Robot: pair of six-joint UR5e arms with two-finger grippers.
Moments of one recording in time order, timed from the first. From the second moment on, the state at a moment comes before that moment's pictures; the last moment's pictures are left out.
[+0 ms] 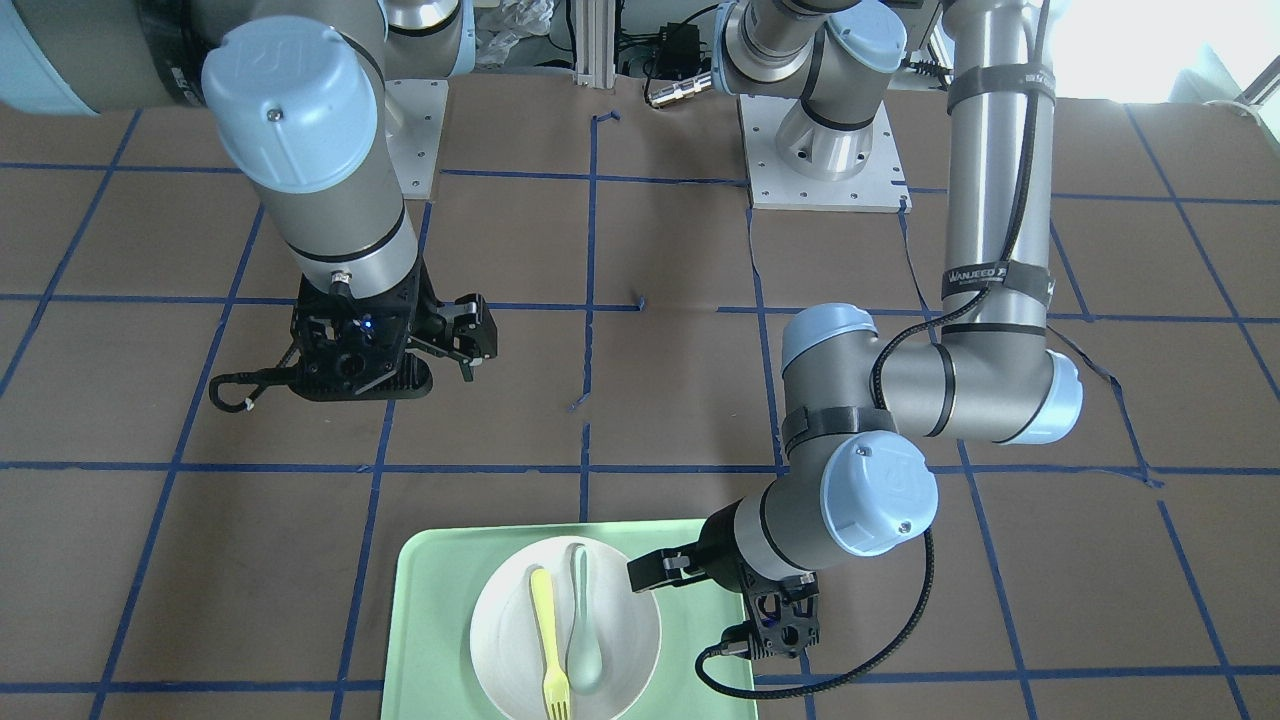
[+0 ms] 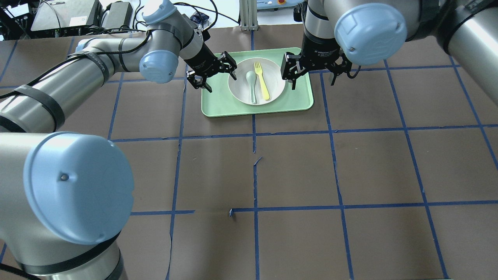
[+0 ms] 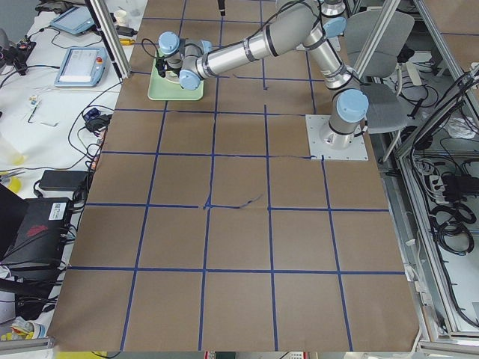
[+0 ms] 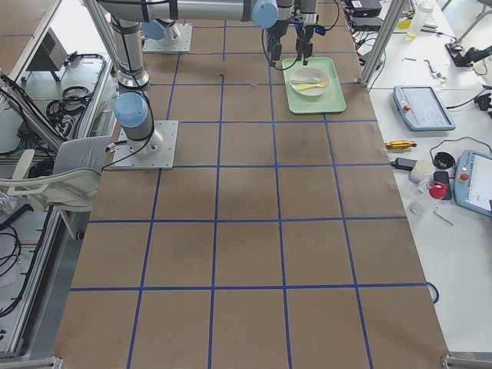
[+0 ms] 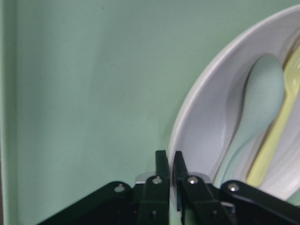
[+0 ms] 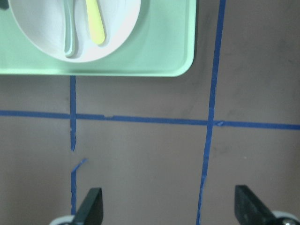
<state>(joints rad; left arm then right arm) -1.64 -2.22 -1.36 -1.15 1.21 -0.30 1.73 -1.29 1.45 -1.76 -1.58 0.10</state>
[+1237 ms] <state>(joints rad) -1.57 -1.83 -1.42 -1.69 1.51 -0.04 1.78 -0.94 1.36 -2.13 -1.52 0.11</state>
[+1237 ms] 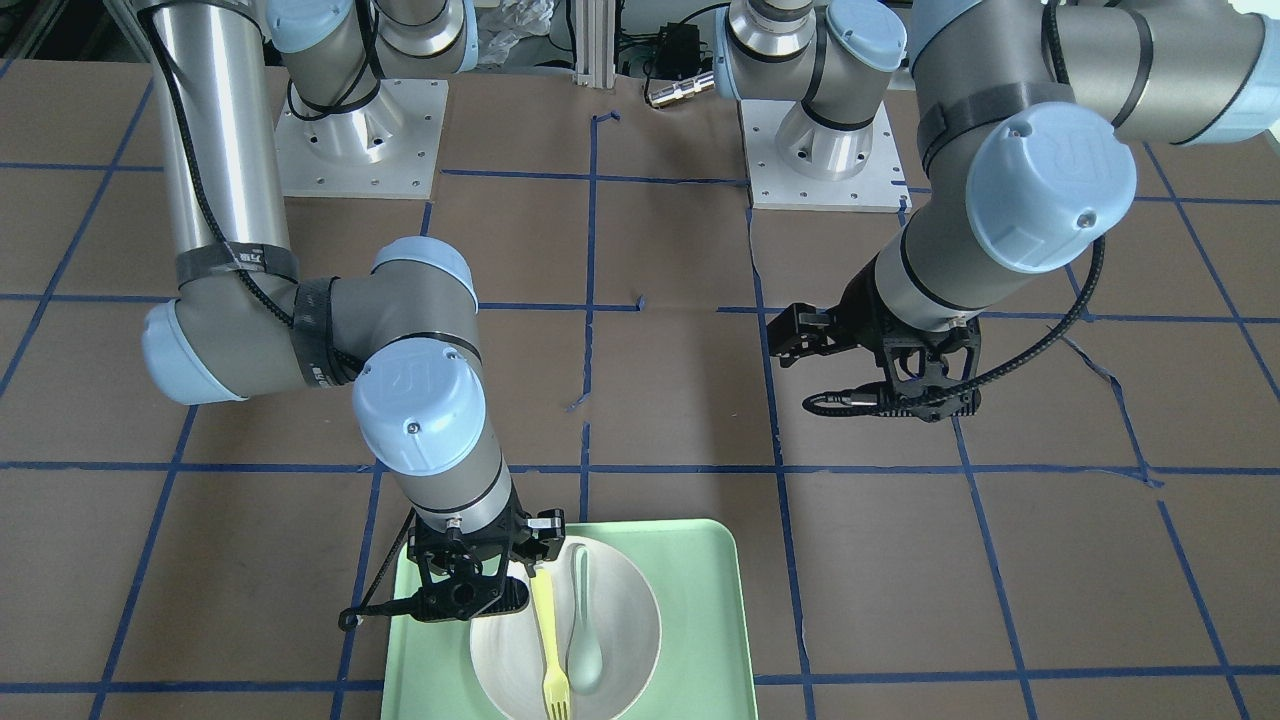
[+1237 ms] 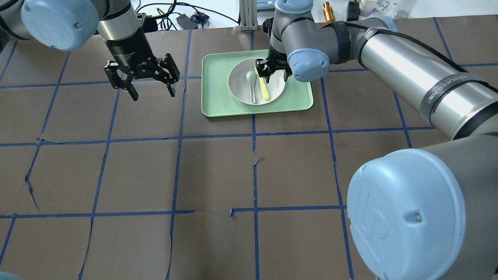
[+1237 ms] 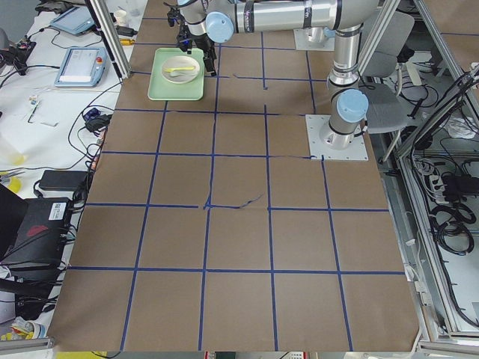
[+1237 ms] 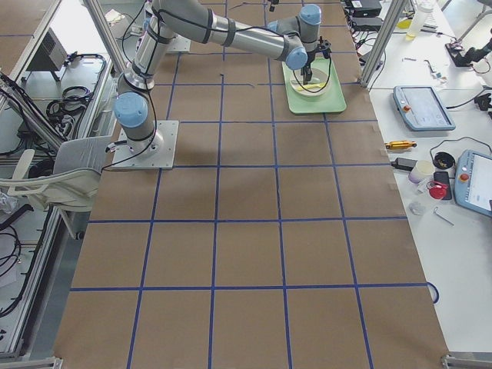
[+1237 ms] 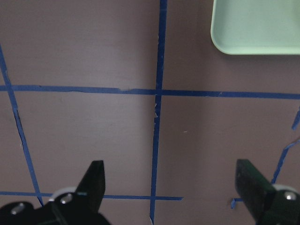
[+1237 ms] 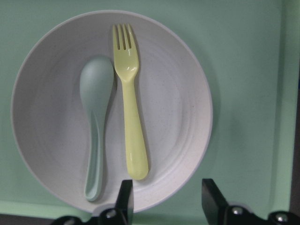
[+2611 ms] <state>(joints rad) -1.58 -1.81 -1.49 -1.69 1.50 -0.05 1.79 -0.77 1.23 -2.17 -1.46 0.04</state>
